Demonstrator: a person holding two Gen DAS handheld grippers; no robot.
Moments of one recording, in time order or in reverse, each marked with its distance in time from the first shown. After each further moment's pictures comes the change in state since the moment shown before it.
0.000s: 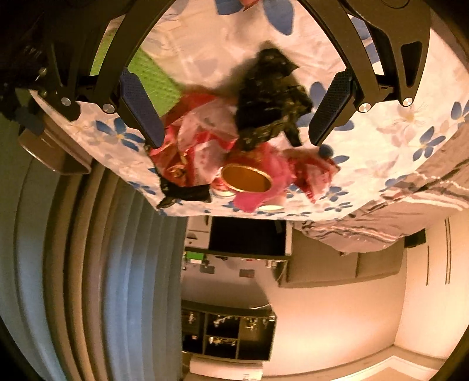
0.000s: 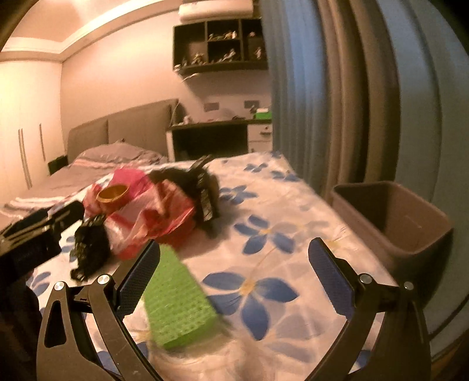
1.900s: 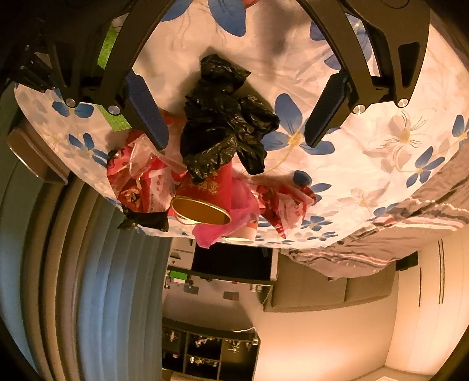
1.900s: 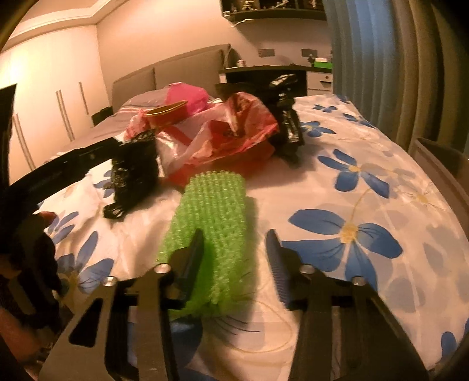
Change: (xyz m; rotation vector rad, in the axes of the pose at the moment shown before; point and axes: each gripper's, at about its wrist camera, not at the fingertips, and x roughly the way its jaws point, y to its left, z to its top) left arm 0.025 0.045 -0.015 -0.050 0.116 0.033; right arm 0.045 0.046 -0.038 -0.088 0.267 0.269
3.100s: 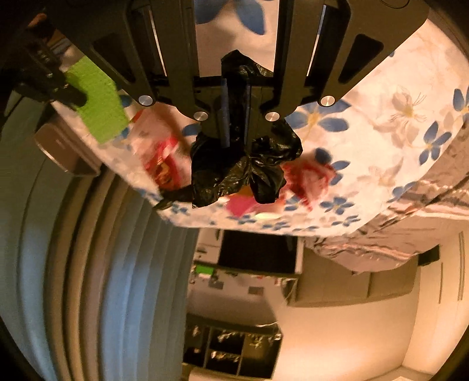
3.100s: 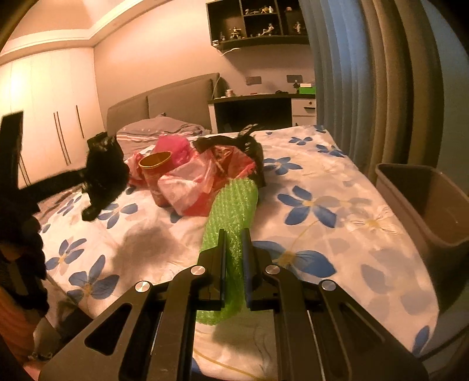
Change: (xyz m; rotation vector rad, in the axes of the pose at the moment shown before) left arm -0.032 -0.019 0.035 0.038 -0.023 -0.150; right arm -0.069 -0.033 0.013 0.030 -0.139 -0.053
